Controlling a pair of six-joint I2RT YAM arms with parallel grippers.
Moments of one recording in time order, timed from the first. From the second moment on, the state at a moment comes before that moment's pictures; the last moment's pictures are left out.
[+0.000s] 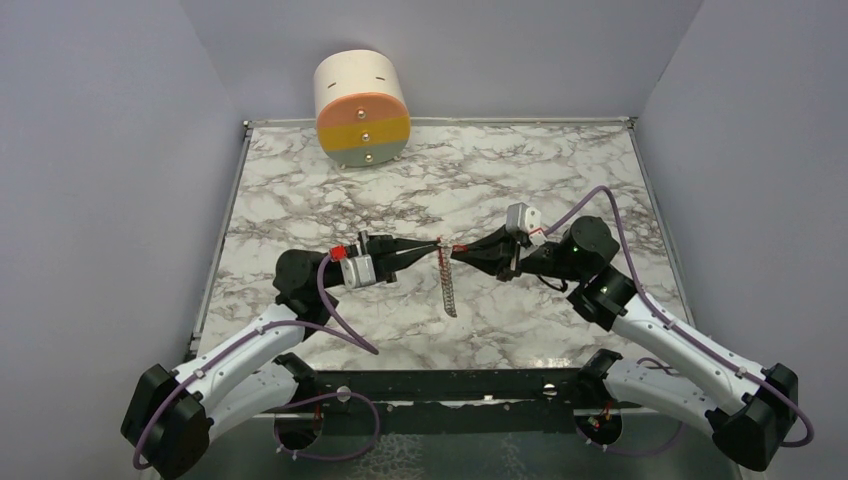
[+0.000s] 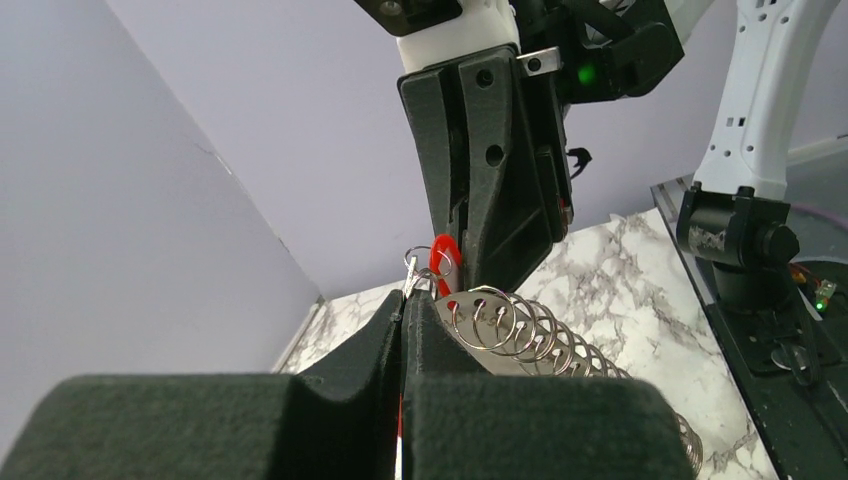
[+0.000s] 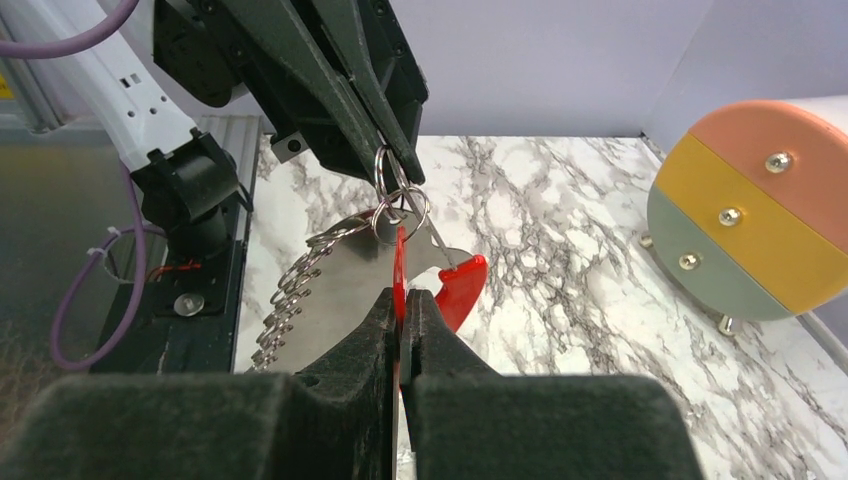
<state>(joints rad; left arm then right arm) -0.64 0.92 0.52 0.92 0.79 0.11 0.72 0.90 0.72 0.27 -0.67 -0.11</state>
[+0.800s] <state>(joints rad) -0.66 0.91 0.42 1.13 0.66 0.03 0.73 0.90 0.68 0.34 -0.62 -0.11</state>
